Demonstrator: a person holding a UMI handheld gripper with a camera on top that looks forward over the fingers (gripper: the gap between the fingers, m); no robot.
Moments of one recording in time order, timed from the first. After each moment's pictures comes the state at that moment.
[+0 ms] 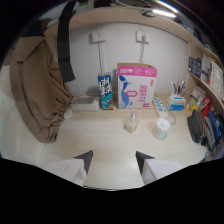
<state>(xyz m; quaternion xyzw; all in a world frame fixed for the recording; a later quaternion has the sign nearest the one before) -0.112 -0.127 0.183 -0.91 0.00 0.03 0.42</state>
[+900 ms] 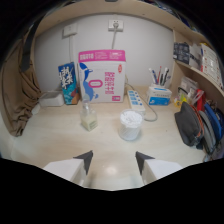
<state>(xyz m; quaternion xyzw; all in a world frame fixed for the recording) 0.051 -0.073 0.082 -0.90 0.02 -0.02 0.44</state>
